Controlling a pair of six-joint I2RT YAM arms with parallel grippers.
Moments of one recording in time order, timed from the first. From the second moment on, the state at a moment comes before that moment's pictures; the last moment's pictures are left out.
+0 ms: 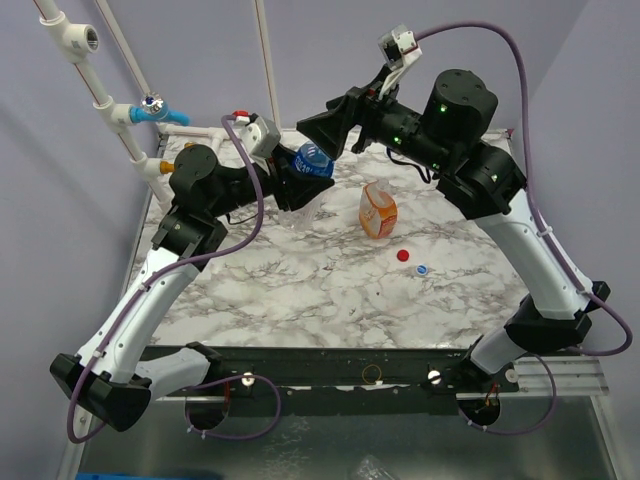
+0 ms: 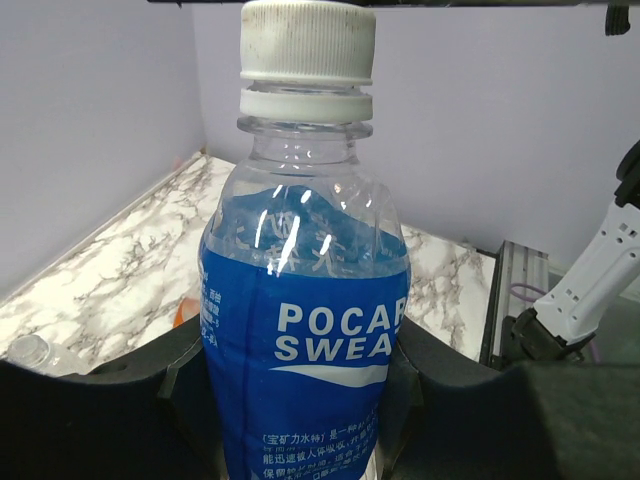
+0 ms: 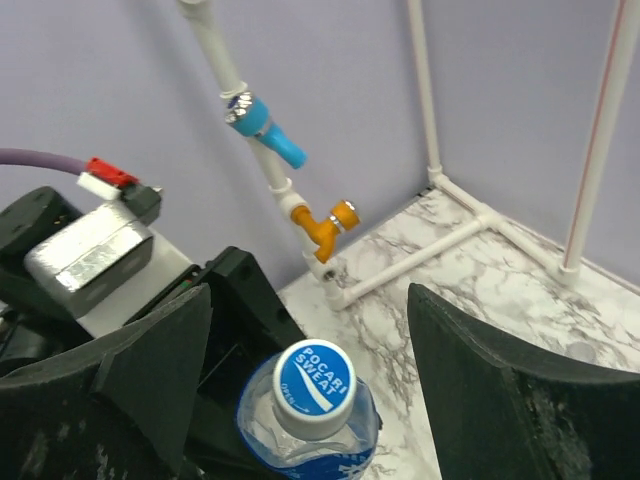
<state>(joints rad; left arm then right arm) -0.49 1.11 1.27 0.01 0.68 -0.20 0.83 1.58 2.16 -0.46 -0.20 0.25</state>
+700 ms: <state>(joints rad) -0.49 1.11 1.27 0.01 0.63 -0.20 0.83 1.53 2.02 -0.44 -0.10 0.29</state>
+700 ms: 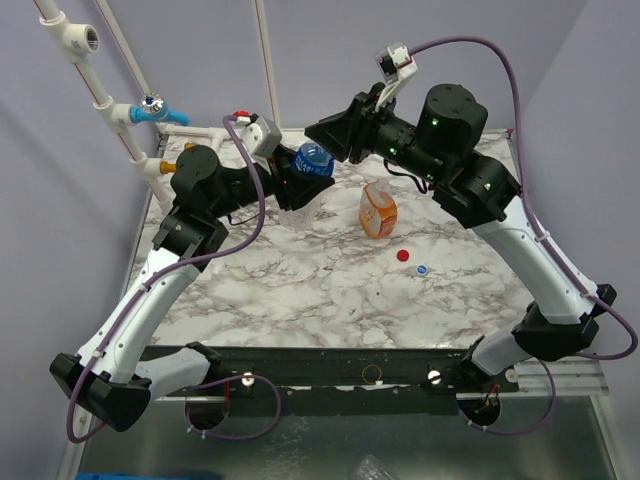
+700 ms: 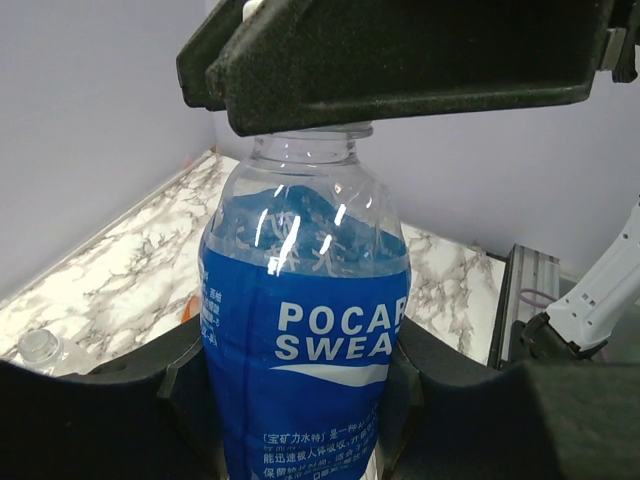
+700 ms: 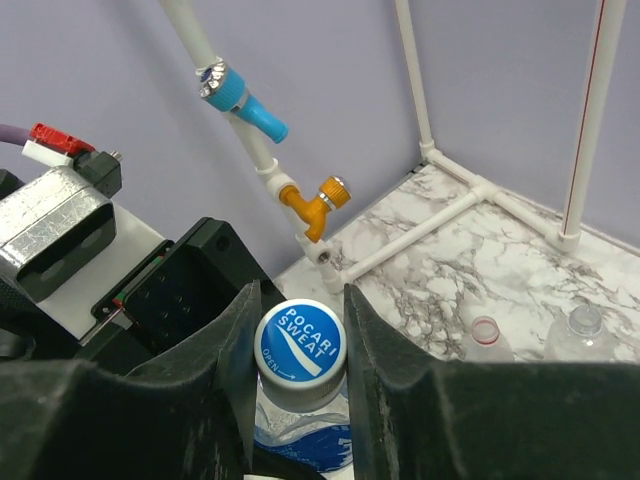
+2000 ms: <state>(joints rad) -0.50 1.10 1.26 0.04 0.66 -0.22 0.69 1.53 2.15 -0.39 -0.40 0.29</state>
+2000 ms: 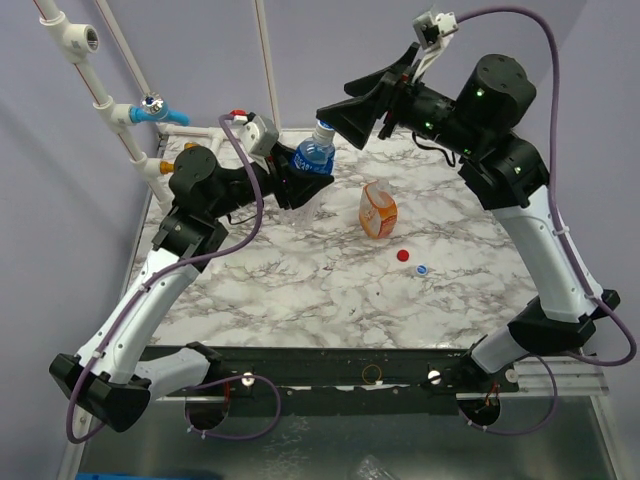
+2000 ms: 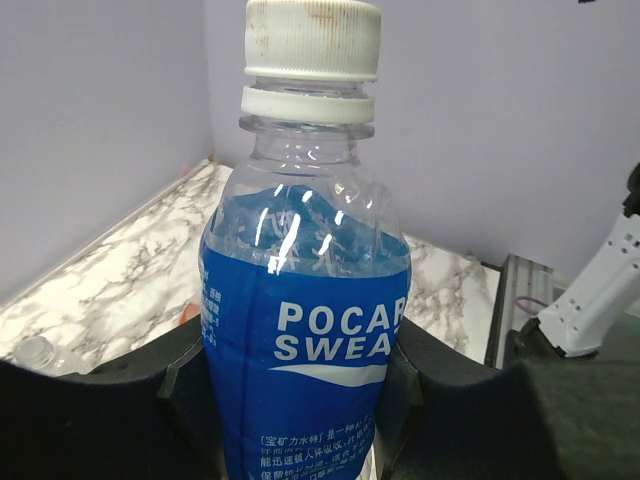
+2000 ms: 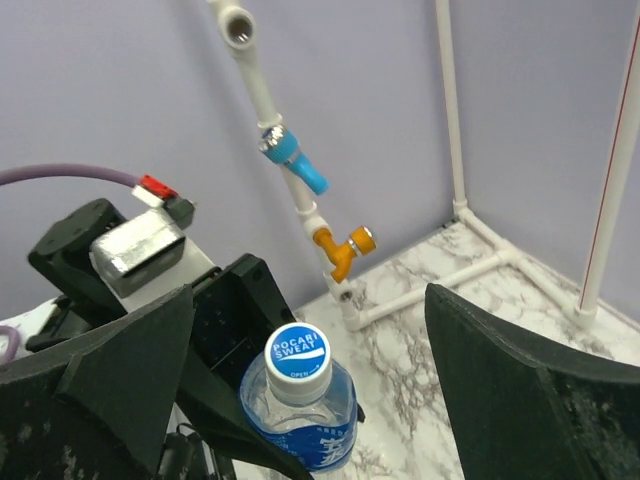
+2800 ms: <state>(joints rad) -0.50 1.13 1.26 0.00 0.57 -0.19 0.69 1.62 2.12 -0.46 -0.40 0.36</state>
